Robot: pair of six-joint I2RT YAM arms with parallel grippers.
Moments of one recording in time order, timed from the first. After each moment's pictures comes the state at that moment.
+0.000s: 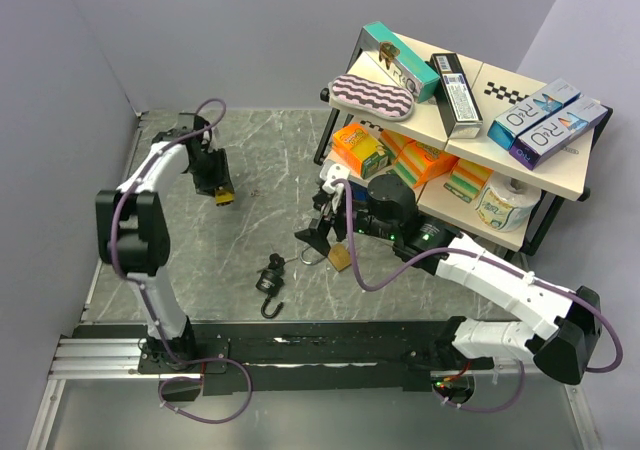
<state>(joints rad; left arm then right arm) -0.05 1.82 1.50 -0.80 0.20 -0.25 0.87 1.15 1.02 -0.11 -0.28 -0.11</state>
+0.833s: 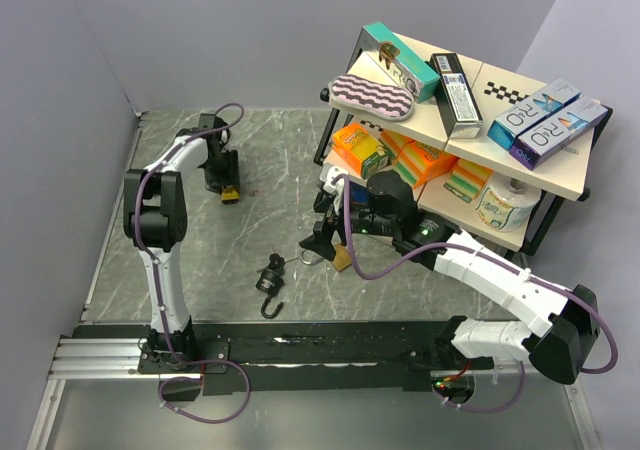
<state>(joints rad) -0.09 2.15 1.70 -0.77 0.08 -0.22 0.81 1.16 1.01 -0.18 -0.42 -0.09</state>
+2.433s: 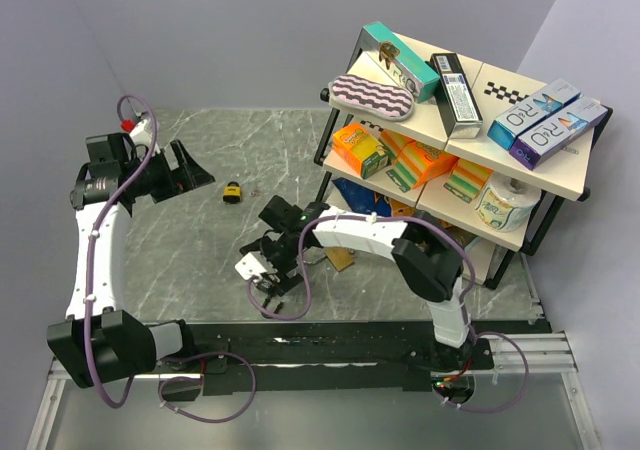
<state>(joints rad) 0.23 1.22 1.24 -0.75 0.65 -0.23 1.01 1.97 1.46 -0.62 -0.68 -1.24</state>
